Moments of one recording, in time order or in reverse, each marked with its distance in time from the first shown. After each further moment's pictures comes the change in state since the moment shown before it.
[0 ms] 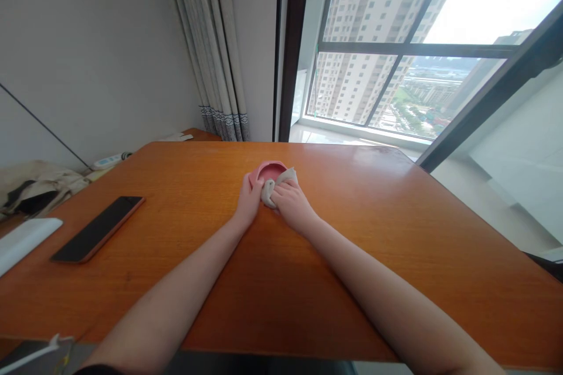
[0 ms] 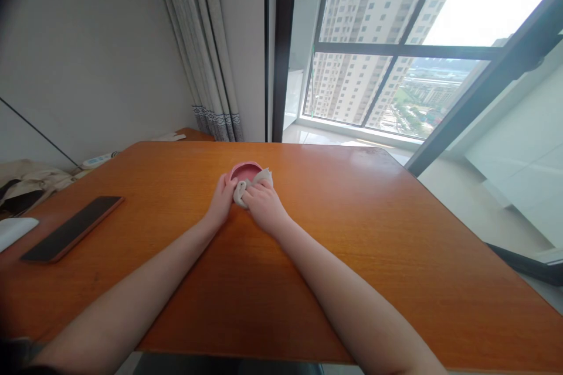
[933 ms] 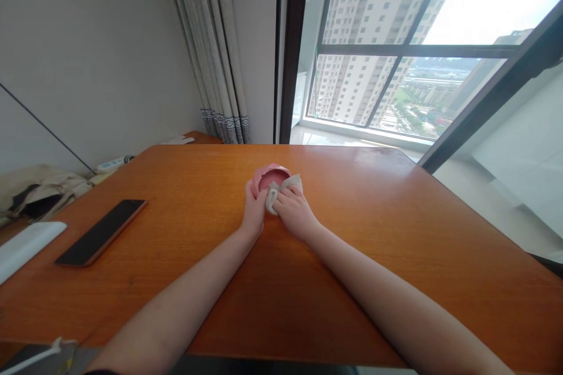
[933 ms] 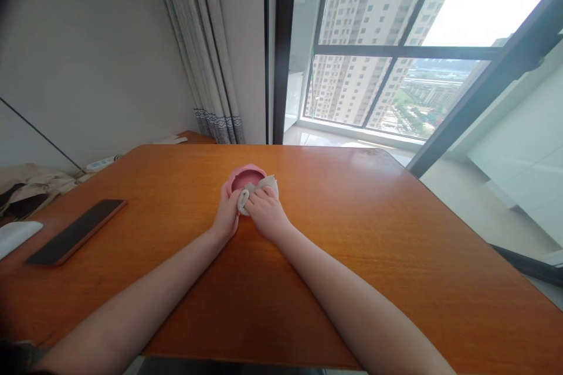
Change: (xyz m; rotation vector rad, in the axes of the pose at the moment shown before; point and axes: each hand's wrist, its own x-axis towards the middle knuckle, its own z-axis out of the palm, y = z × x) left_hand -0.023 -0.006 0.015 -0.253 0.035 -0.057; right_hand -0.009 -0.006 0.009 -0.093 0.105 -0.021
